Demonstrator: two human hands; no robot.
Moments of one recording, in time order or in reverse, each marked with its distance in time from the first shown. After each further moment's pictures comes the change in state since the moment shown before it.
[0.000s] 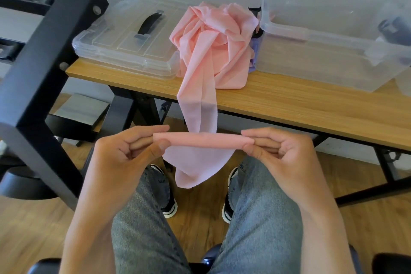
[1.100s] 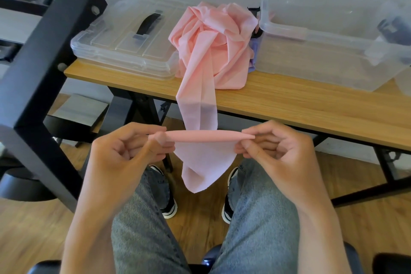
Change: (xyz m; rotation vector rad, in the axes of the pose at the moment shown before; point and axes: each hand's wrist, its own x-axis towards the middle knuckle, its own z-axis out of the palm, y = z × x) left_hand 0.002 0.000 0.002 -0.078 0.034 0.011; right_hand 0.000 -0.002 0.006 0.105 0.025 -0.048
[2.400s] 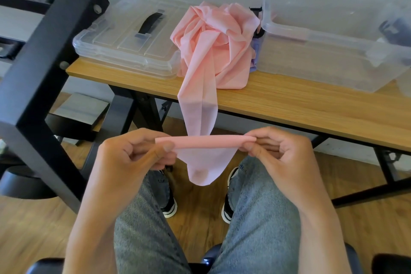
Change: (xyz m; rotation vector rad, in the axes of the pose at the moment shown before) left_hand -0.002 -0.003 -0.001 0.058 -0.080 -0.083; right_hand 0.001 0.007 -0.002 -0.191 -0.004 0.014
